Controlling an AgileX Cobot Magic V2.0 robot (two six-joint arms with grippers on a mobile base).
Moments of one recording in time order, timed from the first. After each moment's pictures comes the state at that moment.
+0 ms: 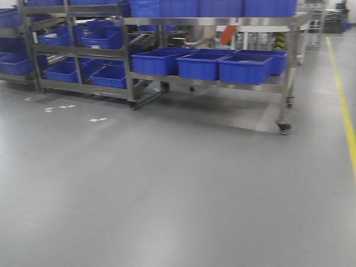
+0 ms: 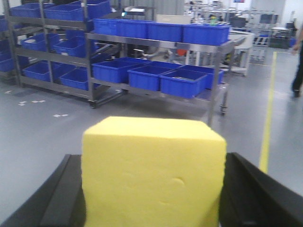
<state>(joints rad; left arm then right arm) -0.10 -0.01 0.00 0.13 0.08 -0.20 0.14 -0.02 -0.49 -0.15 0.55 0.12</state>
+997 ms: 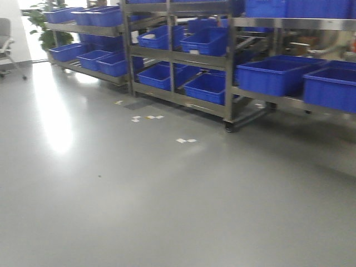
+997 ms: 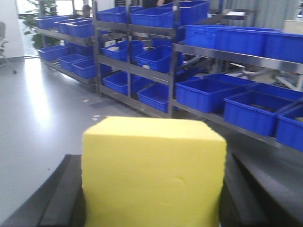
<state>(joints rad) -0.10 -0.01 0.00 0.13 0.08 -0.20 0.14 -0.02 -0.49 -0.15 0.55 0.12</state>
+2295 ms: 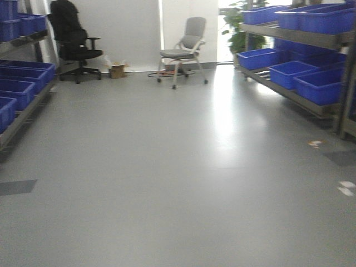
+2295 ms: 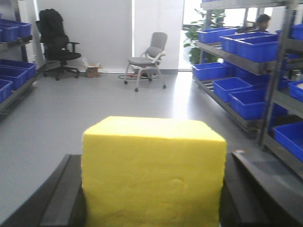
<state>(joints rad) -0.10 -0.01 0.00 0.13 0.08 -0.20 0.14 -0.02 -0.49 -0.15 0.55 0.12</state>
